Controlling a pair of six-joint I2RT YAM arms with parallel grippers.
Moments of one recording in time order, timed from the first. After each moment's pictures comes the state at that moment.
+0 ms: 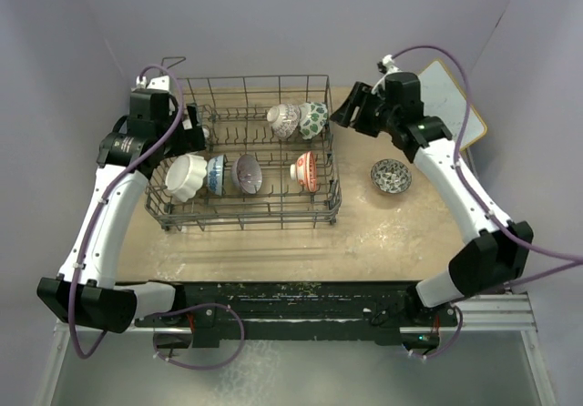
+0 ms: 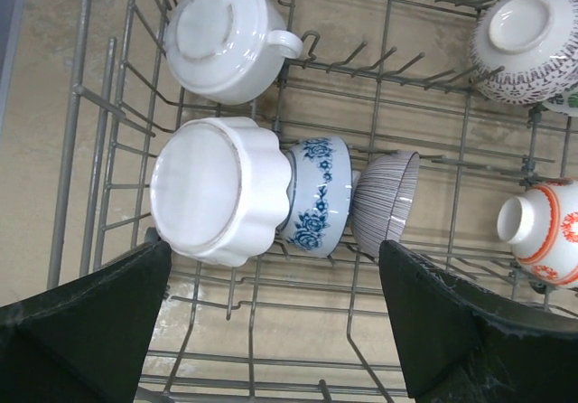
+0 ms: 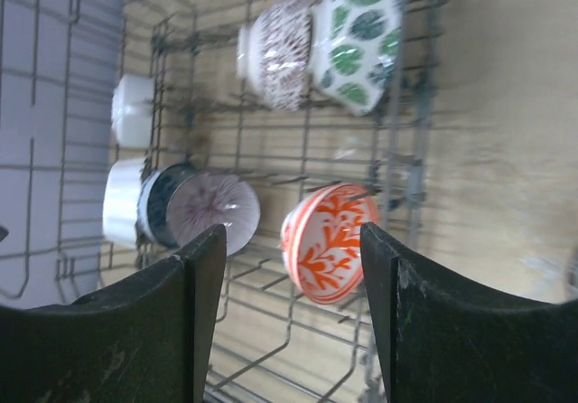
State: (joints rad) left arm -0.17 1.26 1.46 -0.89 -0.18 -0.32; right arm 0.31 1.46 1.47 -0.52 -0.14 0.56
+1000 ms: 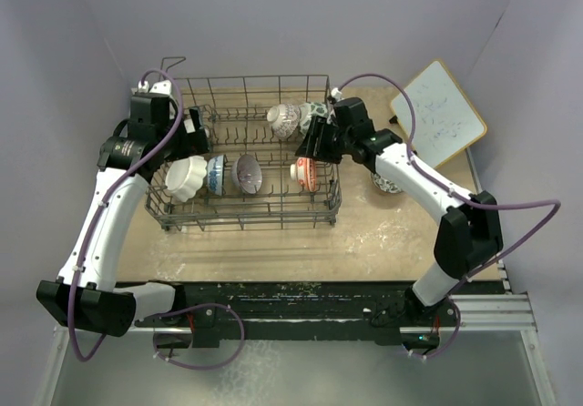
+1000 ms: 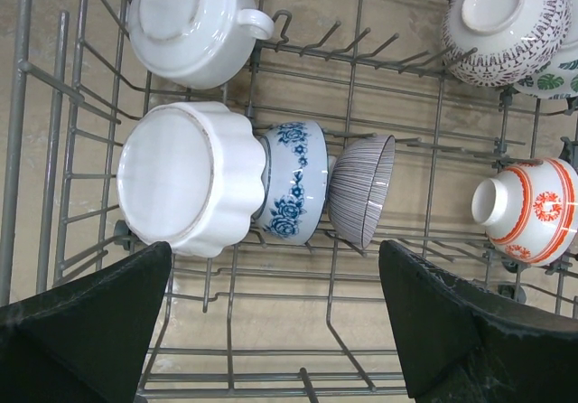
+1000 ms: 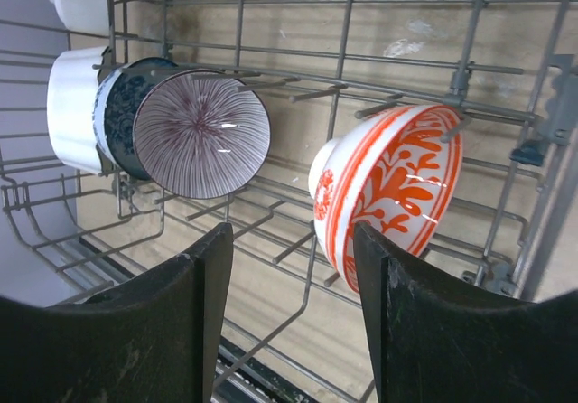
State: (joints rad) left arm -0.17 1.24 1.43 -0.88 -0.11 -0.35; right arm 0.51 1.65 1.37 -0.41 -0.19 0.63
